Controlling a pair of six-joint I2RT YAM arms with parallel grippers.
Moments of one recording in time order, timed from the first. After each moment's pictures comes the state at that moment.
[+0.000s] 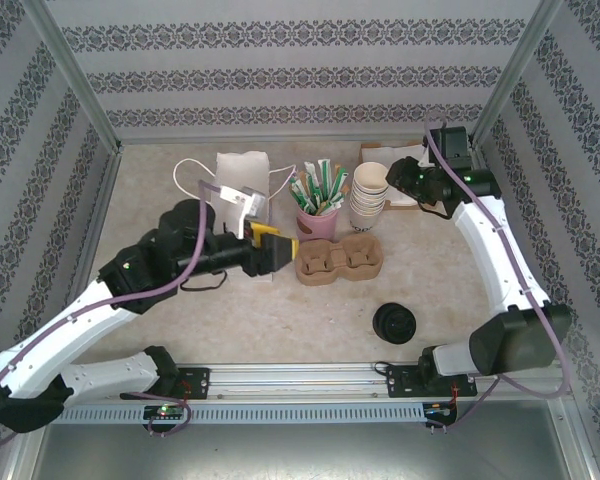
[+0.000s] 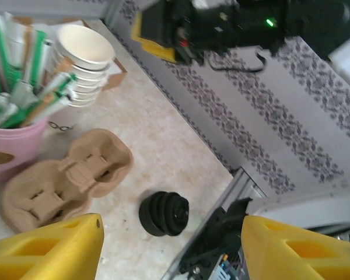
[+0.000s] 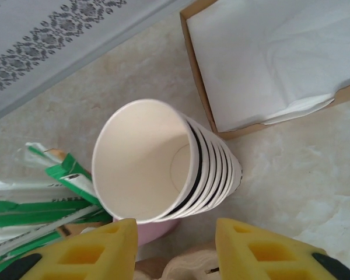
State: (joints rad) left arm -0.88 1.01 1.24 -0.57 0.17 -0.55; right arm 0.11 1.41 1.43 -0.83 -0.16 0.58
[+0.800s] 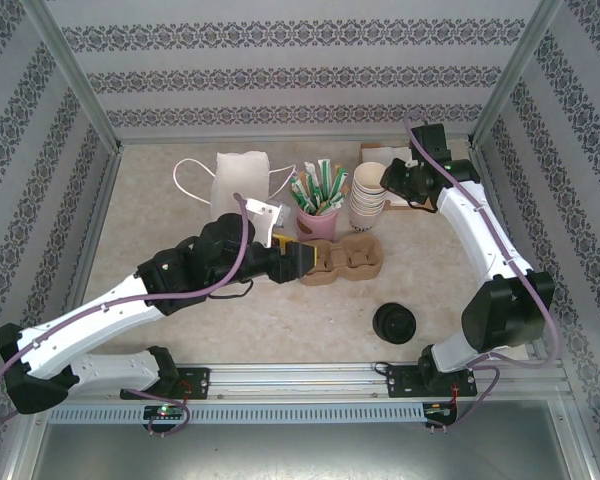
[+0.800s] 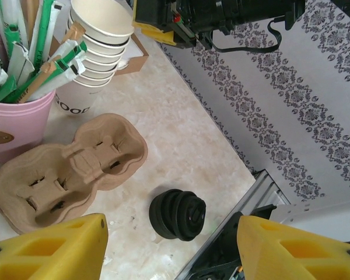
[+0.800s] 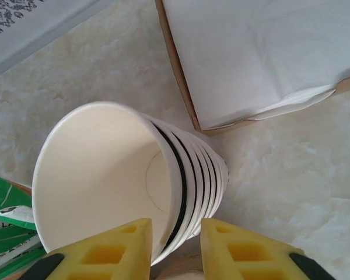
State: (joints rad) left arm -0.99 1.10 1.18 -0.50 0.00 -0.63; right arm 0.14 1.54 1.46 -0.83 -0.10 0.57
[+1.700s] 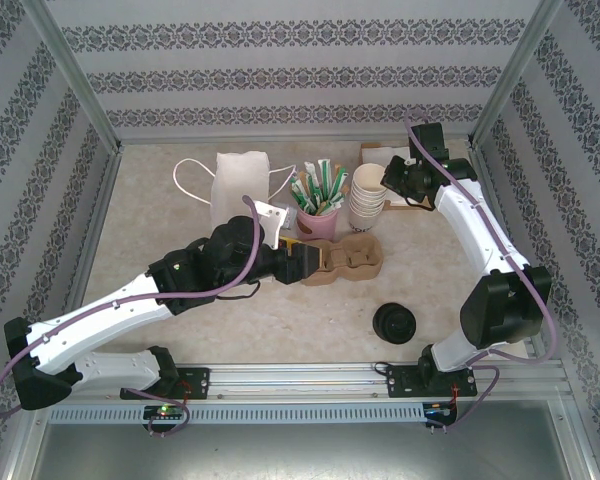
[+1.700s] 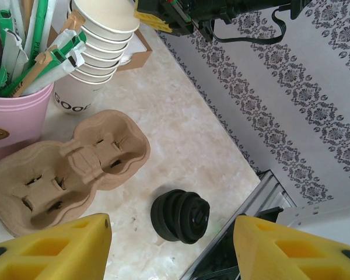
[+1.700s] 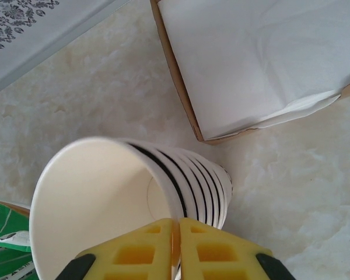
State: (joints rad) left arm -1.00 1.13 1.16 -0.45 -0.02 -0.65; right arm 0.14 1.56 1.46 -0.79 -0.09 0.62
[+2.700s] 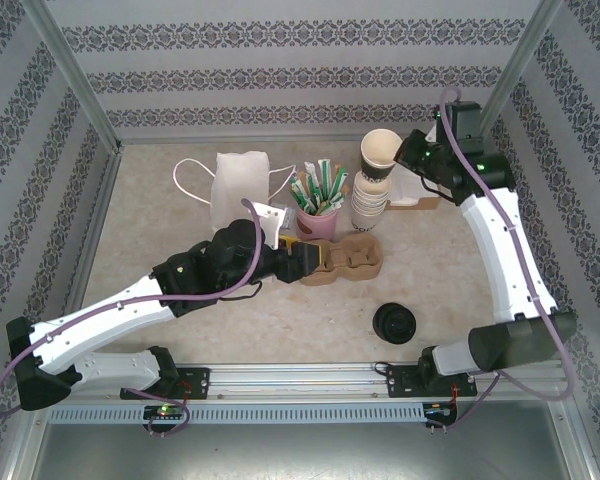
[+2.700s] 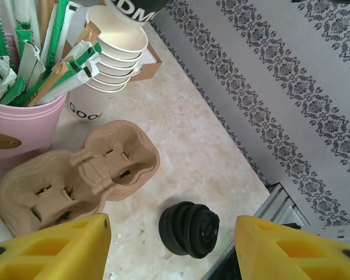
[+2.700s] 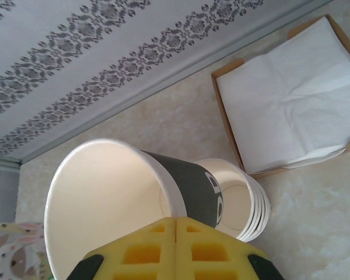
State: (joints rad) left arm -1.00 1.13 1.10 -0.38 -0.08 -0.64; right arm 0.14 1.41 1.67 -0.89 -0.11 0.63
